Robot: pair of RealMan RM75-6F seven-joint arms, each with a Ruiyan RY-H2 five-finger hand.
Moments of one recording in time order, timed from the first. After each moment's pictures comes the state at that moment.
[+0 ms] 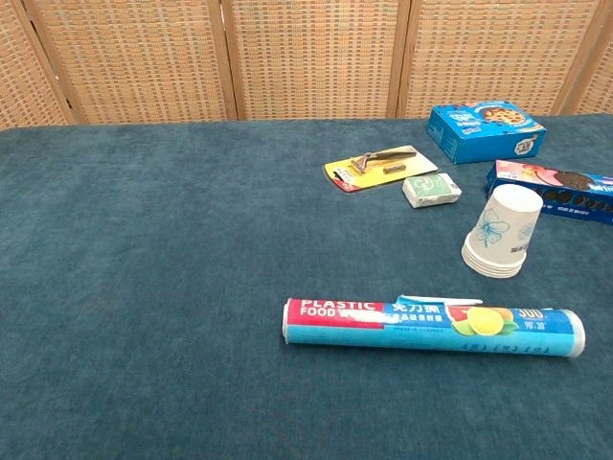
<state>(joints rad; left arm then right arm) -0.04 -1.12 0.00 -1.72 1.59 1.54 0.14 0.06 -1.19 0.02 -1.66 -1.63 1.53 -0.21</state>
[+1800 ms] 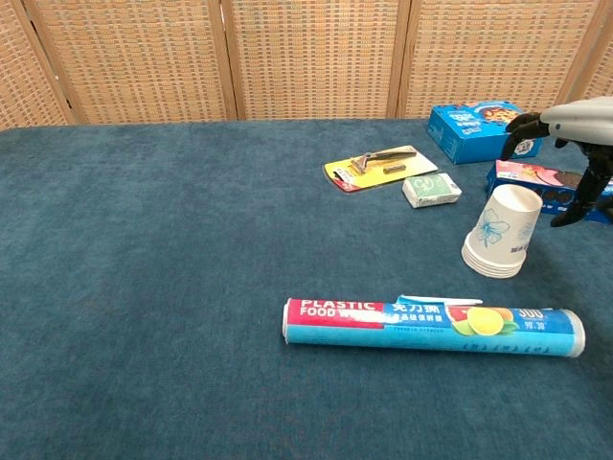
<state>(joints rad) -0.09 -1.16 -0.03 -1.63 1.47 1.43 0.09 0.67 -1.29 0.22 -1.66 -0.81 0.96 -0.65</state>
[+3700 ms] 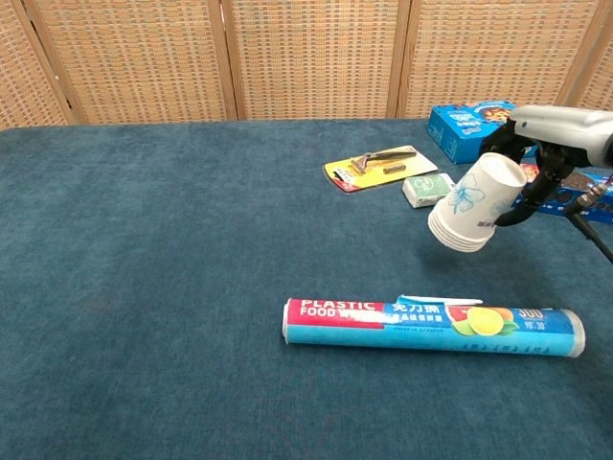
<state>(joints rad) -0.11 -1.18 -0.02 -1.60 1.45 1.40 0.08 0.70 -1.39 0.22 -1.55 -0.93 0.96 -0.33</state>
